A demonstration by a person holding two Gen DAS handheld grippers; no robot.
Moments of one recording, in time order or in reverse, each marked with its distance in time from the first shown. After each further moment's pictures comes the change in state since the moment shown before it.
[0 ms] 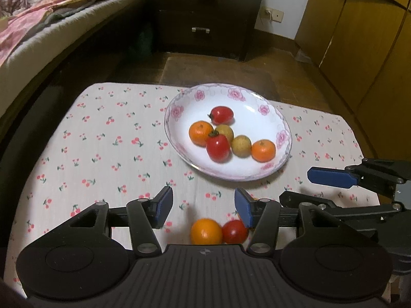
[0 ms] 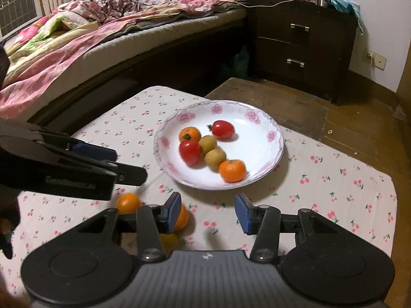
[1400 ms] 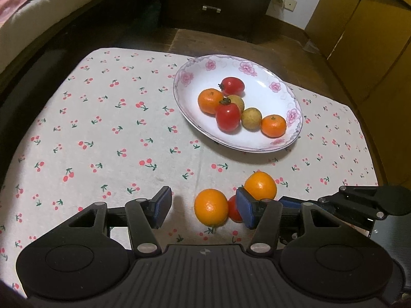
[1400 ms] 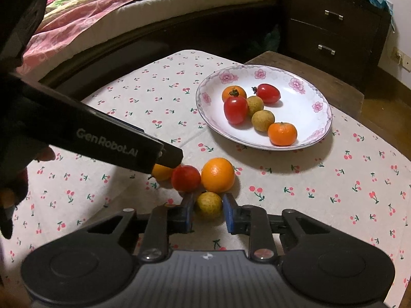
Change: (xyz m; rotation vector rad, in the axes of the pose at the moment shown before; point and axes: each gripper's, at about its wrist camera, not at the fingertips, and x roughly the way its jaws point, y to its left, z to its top) left arm 0.012 0.012 -0.017 -0.087 0.091 -0.016; right arm 0.026 0.031 -0.028 -0.094 0.099 0.066
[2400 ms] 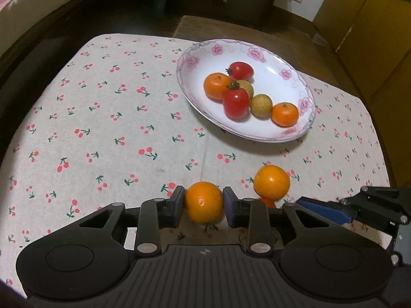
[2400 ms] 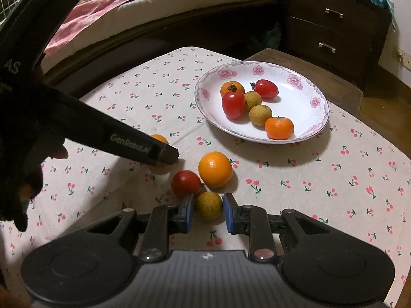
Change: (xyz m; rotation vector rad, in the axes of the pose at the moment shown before) left arm 0.016 -0.001 -0.004 -0.005 0.045 0.025; right arm -0.005 -0.002 -0.006 -0.009 0.010 0.005
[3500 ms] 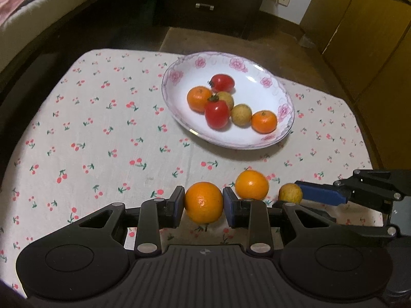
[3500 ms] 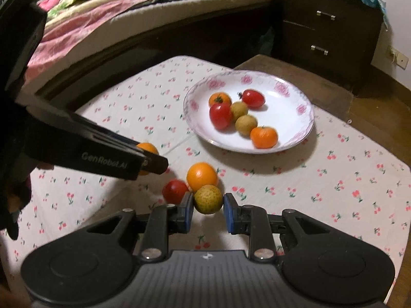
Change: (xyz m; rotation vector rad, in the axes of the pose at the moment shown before) left arm -0.020 -0.011 0.005 0.035 -0.035 -0.031; right arm -0.017 -0.013 0.013 0.033 -0.039 -0.014
